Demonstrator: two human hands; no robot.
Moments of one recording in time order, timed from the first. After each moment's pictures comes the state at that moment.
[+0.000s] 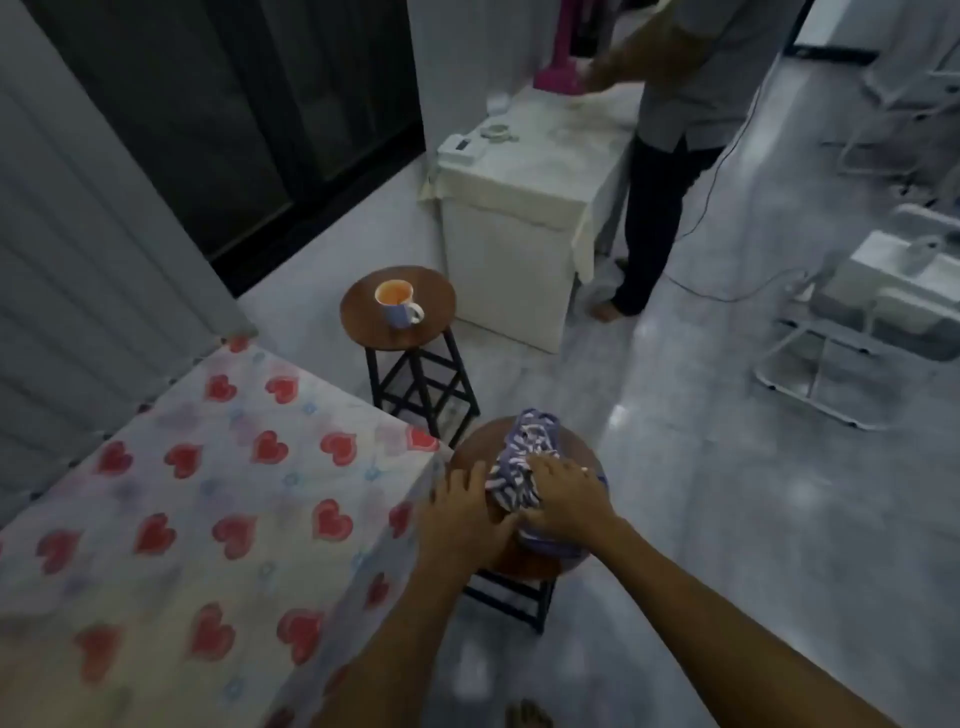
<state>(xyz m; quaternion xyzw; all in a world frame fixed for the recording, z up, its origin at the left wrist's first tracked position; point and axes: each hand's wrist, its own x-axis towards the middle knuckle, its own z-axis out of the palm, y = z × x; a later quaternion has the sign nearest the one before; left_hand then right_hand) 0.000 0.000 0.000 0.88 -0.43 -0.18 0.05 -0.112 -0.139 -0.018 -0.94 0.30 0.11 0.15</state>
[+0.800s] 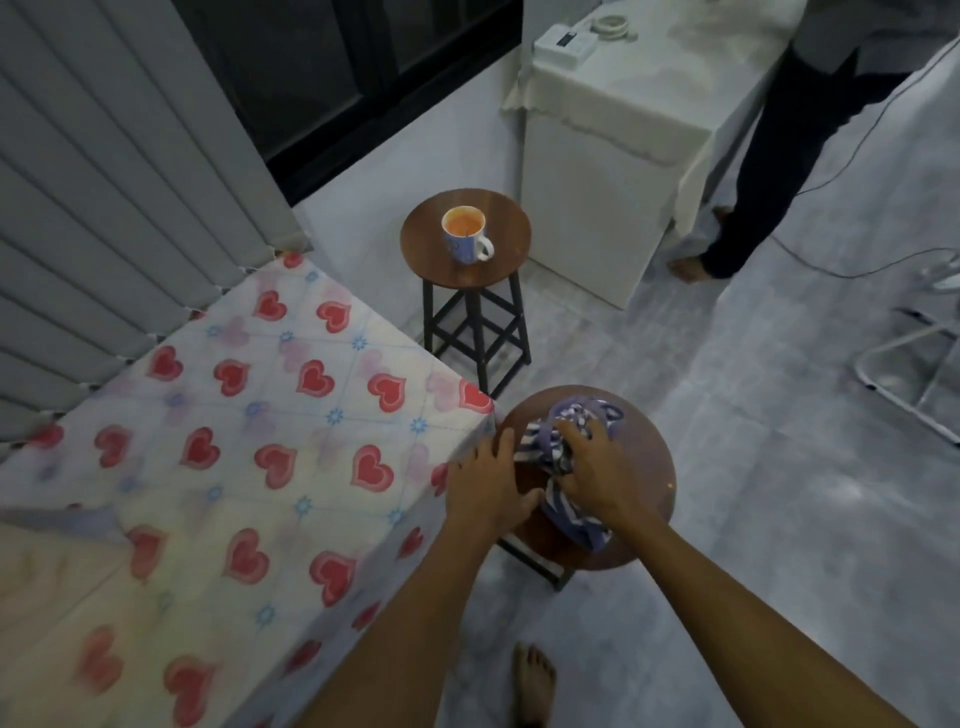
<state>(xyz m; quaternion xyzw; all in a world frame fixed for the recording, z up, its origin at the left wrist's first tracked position) 0.046 -0.009 -0.044 0.90 -0.36 -0.22 0.09 -0.049 -0.145 -0.043 -0.91 0.33 0.09 0.23</state>
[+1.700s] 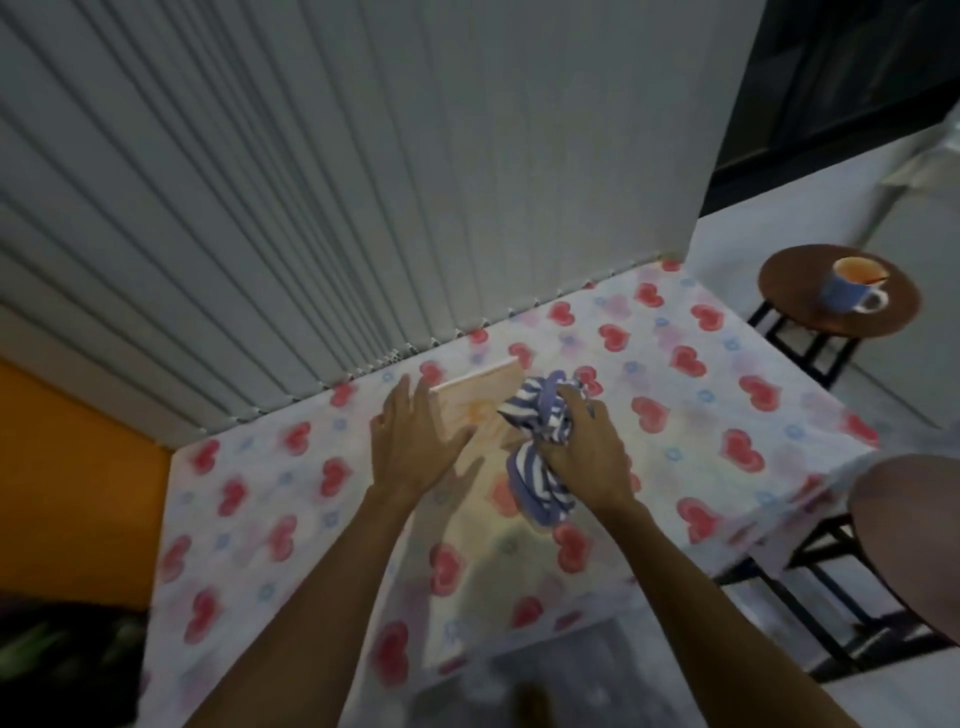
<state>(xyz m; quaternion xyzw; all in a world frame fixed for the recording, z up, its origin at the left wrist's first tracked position) 0.210 0.561 0.069 0.99 -0.04 0.01 0.13 0.143 0.338 0.049 -0.90 0.12 -0.05 0.41</state>
